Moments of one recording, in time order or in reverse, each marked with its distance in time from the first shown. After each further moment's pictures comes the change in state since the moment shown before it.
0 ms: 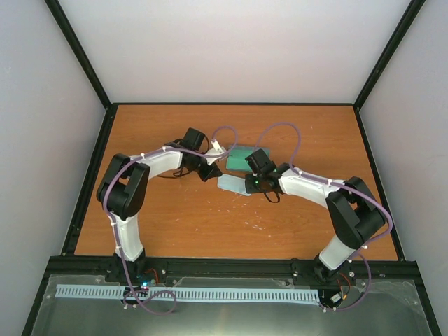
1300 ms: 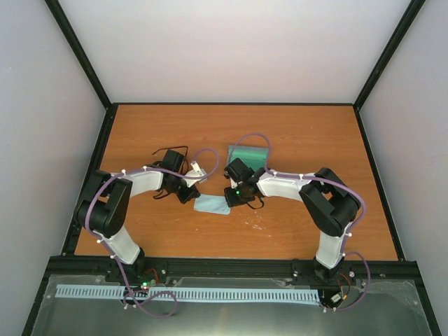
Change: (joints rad) left arm 0.090 -0.224 -0.397 0.055 -0.080 0.090; right arm 0.141 0.197 0.096 0.016 -0.230 -0.044
